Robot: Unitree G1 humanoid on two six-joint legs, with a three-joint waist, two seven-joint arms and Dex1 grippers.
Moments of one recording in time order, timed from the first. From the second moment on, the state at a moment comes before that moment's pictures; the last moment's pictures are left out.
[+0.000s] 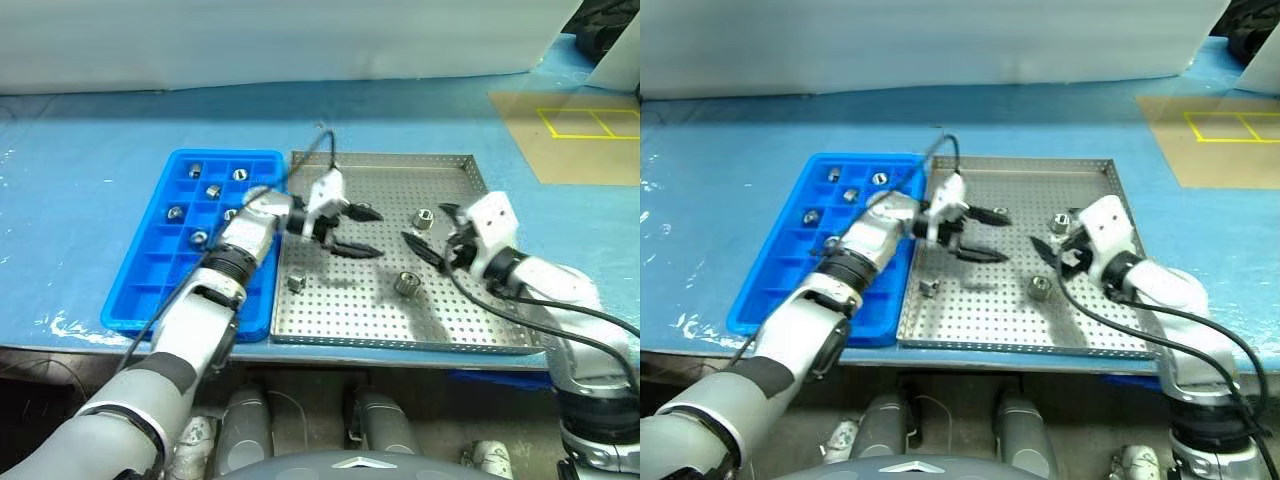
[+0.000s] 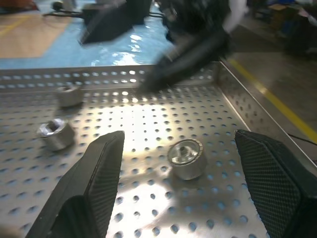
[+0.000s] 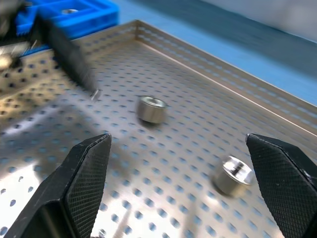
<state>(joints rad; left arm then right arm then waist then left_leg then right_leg) -1.01 0.03 -0.24 1.00 -0.13 -0.21 -1.40 -0.09 -0.59 -0.30 -0.55 0.27 0.71 0.56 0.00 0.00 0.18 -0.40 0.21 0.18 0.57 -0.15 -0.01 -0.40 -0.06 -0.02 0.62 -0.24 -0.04</state>
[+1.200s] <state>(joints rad) -1.06 -0.05 -0.20 1.31 0.11 -0.33 -1.15 0.29 -0.56 -0.41 -1.01 0.45 0.96 0.36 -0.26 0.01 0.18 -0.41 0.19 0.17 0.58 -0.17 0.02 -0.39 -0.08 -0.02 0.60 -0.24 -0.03</state>
